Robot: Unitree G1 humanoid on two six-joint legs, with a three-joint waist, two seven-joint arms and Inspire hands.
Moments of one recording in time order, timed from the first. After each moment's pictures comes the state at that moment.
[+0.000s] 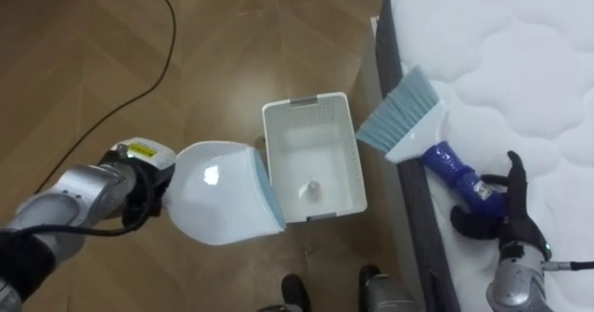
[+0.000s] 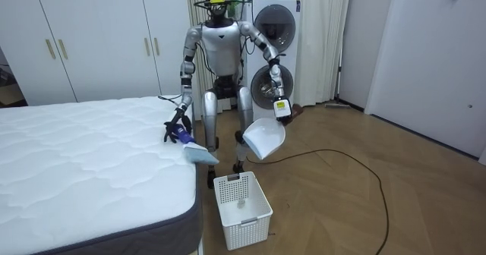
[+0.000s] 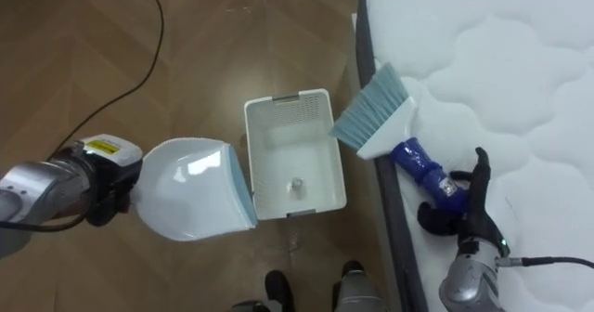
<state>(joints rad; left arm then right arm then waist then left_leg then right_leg) -0.50 0.77 -0.71 0.58 0.87 0.00 -0.37 -0.16 -0.42 0.33 0.98 0.00 -0.29 -0.67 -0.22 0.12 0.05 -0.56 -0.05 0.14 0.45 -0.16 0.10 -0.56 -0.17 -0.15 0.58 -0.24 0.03</state>
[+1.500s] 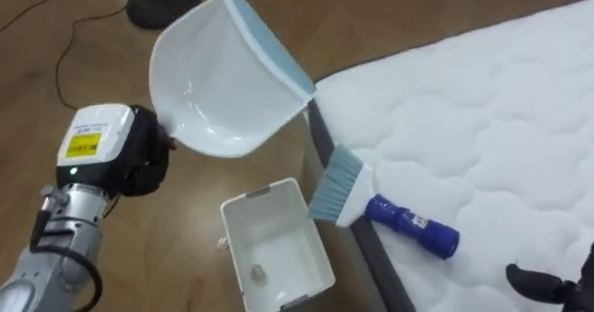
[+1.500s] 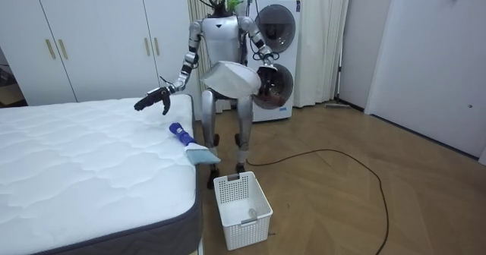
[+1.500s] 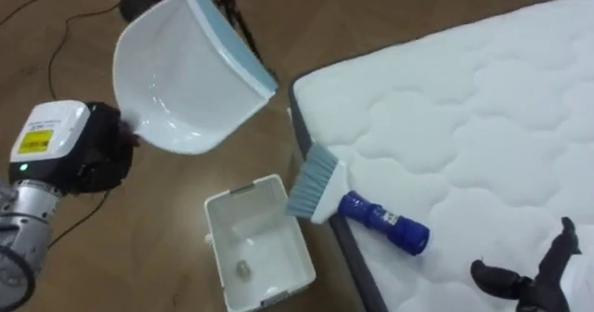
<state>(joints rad) 0.07 0.51 -0.01 0.22 0.82 -0.21 0.37 0.15 -0.40 0.06 0.77 0.04 -0.27 -0.67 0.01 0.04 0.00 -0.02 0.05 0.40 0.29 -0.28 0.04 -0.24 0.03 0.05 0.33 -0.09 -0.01</state>
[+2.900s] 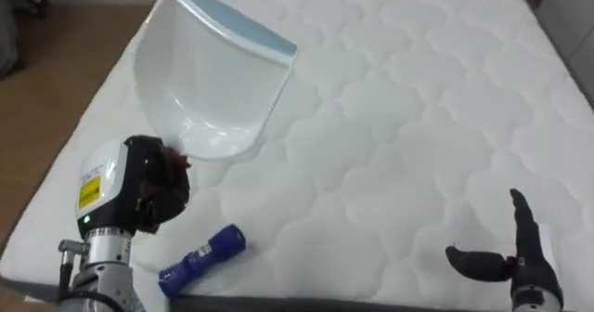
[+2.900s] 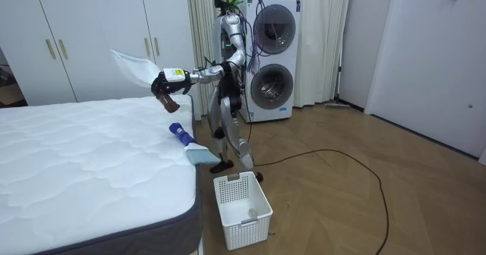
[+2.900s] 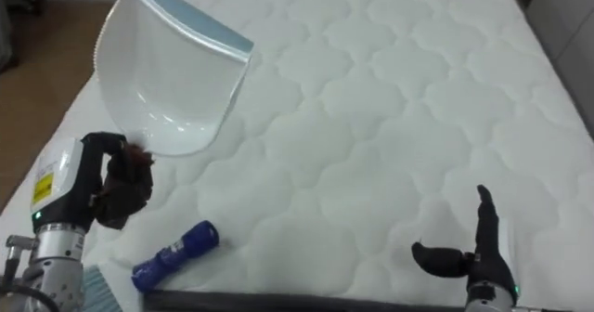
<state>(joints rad) 0.14 0.37 -0.04 0.24 0.59 -0.17 0.42 0.16 -0.33 0.02 0.61 -0.13 -0.23 -0.40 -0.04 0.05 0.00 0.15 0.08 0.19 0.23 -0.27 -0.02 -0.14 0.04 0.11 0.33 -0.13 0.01</state>
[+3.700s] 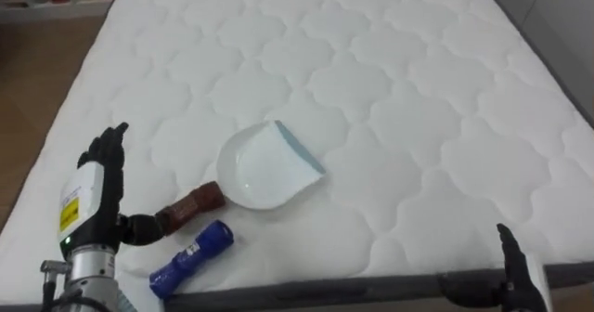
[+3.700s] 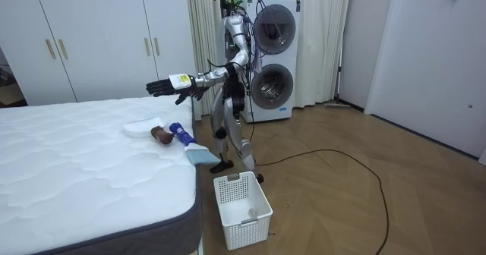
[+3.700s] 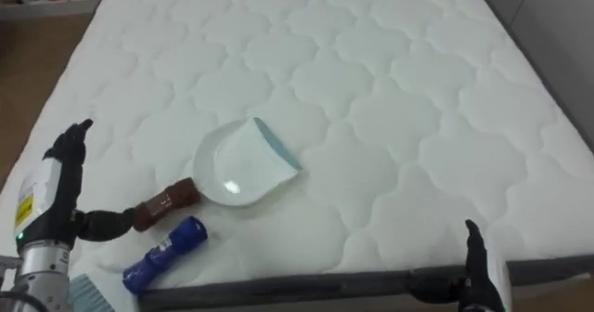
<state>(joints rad) 0.16 0.36 0.02 0.35 0.49 -0.16 0.42 0.18 -0.30 0.02 0.73 -0.07 -0.17 -0.37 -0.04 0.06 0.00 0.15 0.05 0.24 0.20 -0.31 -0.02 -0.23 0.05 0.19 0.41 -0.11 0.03</state>
